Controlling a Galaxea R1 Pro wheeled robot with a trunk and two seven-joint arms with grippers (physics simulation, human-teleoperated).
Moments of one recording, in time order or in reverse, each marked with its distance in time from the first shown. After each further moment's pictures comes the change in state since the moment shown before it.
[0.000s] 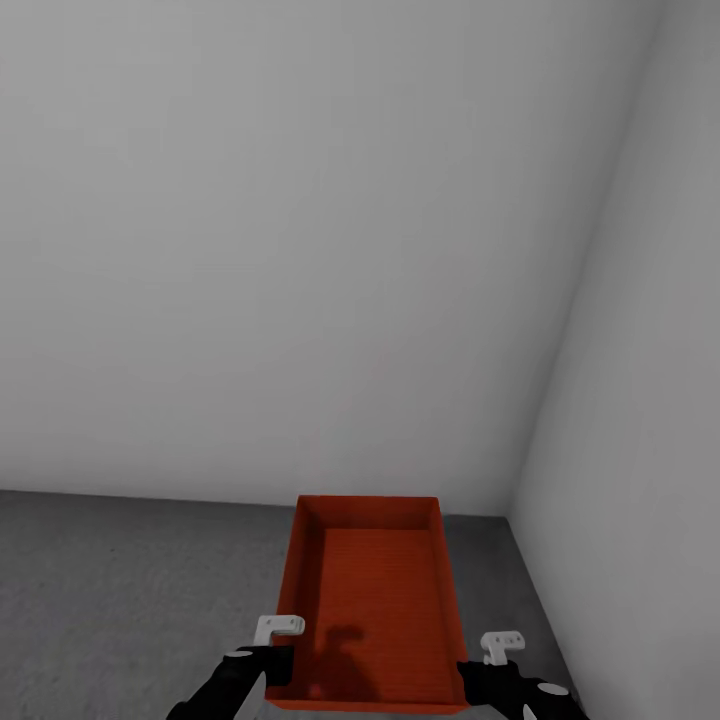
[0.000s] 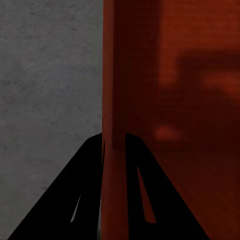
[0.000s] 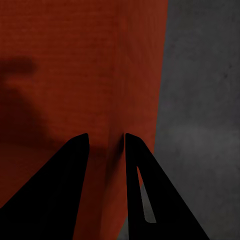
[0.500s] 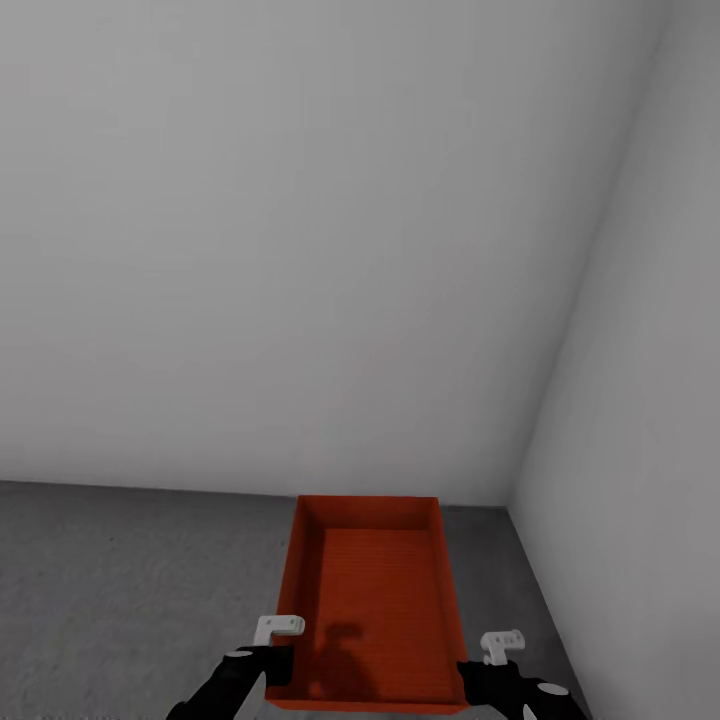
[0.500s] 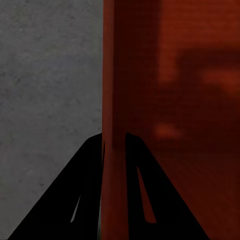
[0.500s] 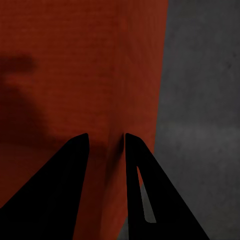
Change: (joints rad) left arm 0.000 0.000 0.000 0.000 0.000 0.000 0.000; right arm 0.000 0.000 0.000 0.000 0.000 0.000 0.000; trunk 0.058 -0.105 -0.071
